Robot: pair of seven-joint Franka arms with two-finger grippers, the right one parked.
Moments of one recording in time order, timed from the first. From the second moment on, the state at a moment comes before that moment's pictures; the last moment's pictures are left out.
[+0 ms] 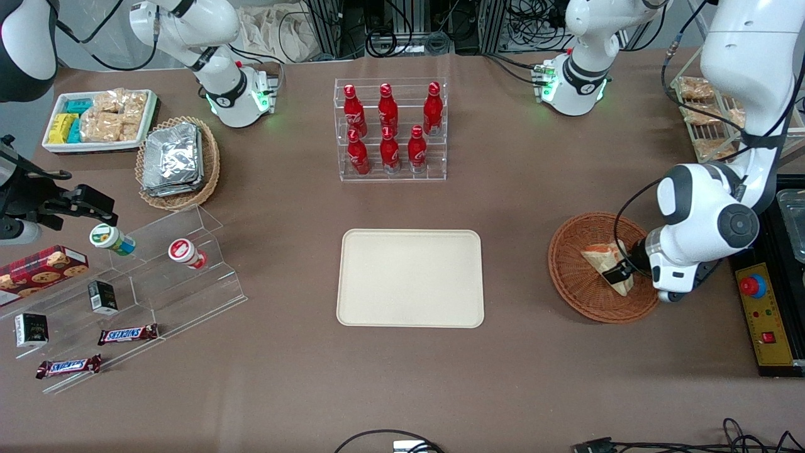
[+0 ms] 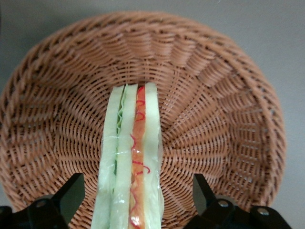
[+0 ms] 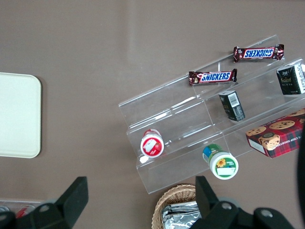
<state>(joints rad) 0.29 0.41 -0.29 -2.01 0.03 2.29 -0.65</state>
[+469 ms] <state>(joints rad) 0.29 0.41 -0.29 -1.97 0.04 2.27 -0.67</state>
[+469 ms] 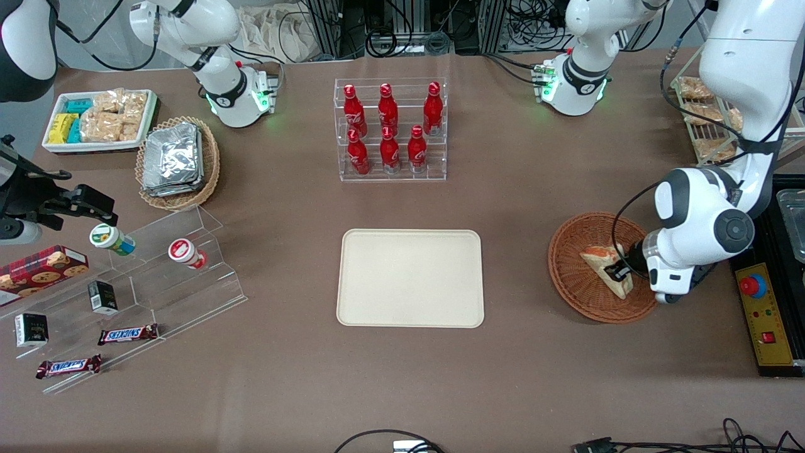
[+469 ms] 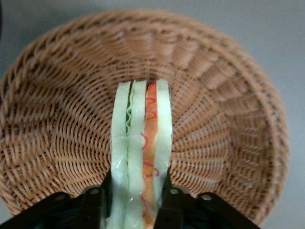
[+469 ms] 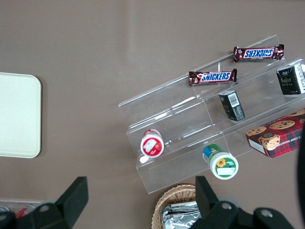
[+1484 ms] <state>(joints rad) 0.02 0.42 -0.33 -1.41 0.06 1.80 -0.57</state>
